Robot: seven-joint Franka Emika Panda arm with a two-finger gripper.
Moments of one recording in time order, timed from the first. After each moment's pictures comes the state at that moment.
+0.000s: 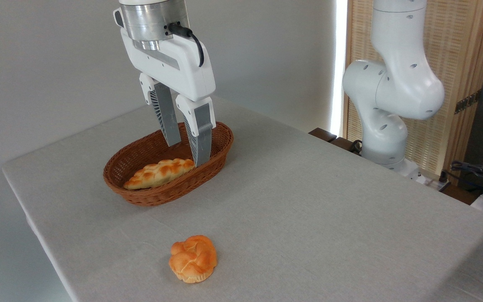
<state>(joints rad) -0.03 0.00 -0.02 -1.61 -0.04 1.61 0.76</state>
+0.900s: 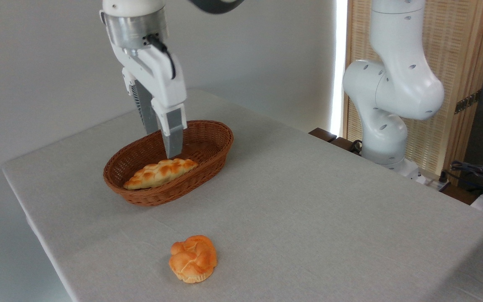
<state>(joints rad) -0.04 0.04 -0.09 -1.61 -0.19 1.66 0.76</state>
